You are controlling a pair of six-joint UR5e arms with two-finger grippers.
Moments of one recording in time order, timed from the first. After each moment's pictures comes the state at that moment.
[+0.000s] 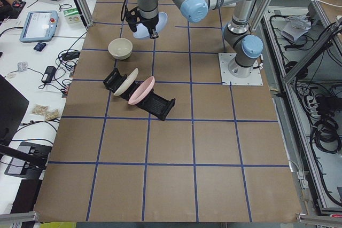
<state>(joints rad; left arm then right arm) -1.19 -1.67 -1.49 -1.61 1.33 -0.01 0.69 -1.17 1.93 -2.31 -1.50 -1.04</state>
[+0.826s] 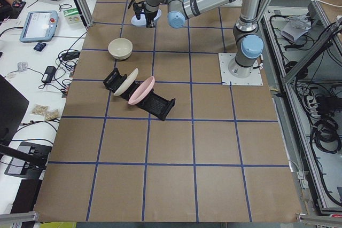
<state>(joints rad) -1.58 -1.78 -1.91 -0.81 1.31 -0.36 0.69 -1.16 1.92 -2.30 -1.50 -1.04</state>
